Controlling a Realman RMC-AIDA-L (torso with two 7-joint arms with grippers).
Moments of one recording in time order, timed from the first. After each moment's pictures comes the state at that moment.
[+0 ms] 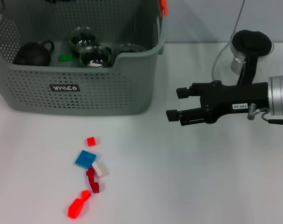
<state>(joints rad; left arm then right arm) -0.82 -1.95 0.72 1.08 2.40 1.30 -2.15 0.67 2.08 -0.91 -0.74 -1.99 -1.47 1.62</state>
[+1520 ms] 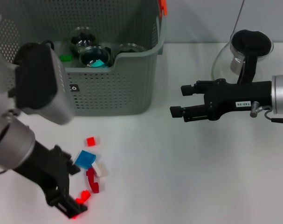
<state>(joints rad) -0.38 -2.17 1.32 1.72 2.59 1.95 -2.14 0.66 2.08 -0.89 -0.73 -1.99 -1.45 1.62</state>
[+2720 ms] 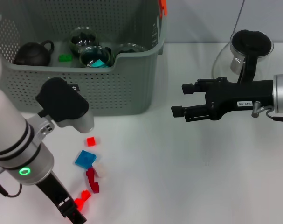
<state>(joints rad) -0.42 -2.18 1.52 1.45 2.75 1.77 -2.57 0.66 2.08 -0.89 -0.73 -1.99 -1.46 1.59</state>
